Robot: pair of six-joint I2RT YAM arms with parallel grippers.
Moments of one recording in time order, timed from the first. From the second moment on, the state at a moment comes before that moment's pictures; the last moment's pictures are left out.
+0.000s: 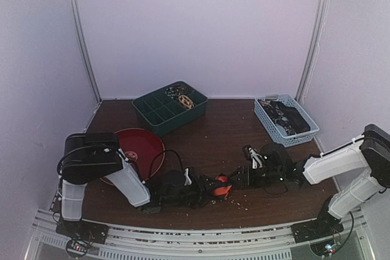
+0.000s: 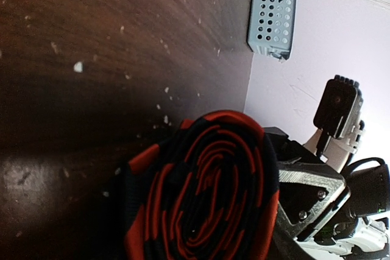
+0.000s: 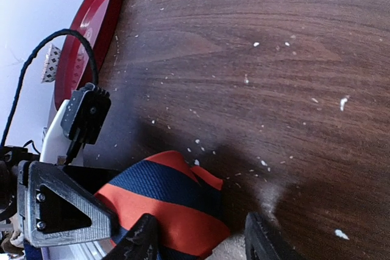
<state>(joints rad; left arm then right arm) -1.21 2.10 0.73 1.09 -0.02 -1.66 0.82 1.43 0.42 0.32 -0.21 0.78</state>
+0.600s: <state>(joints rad) -1.23 2.10 0.74 1.08 -0.04 -1.59 0.82 1.49 0.16 0.84 -0.32 1.09</state>
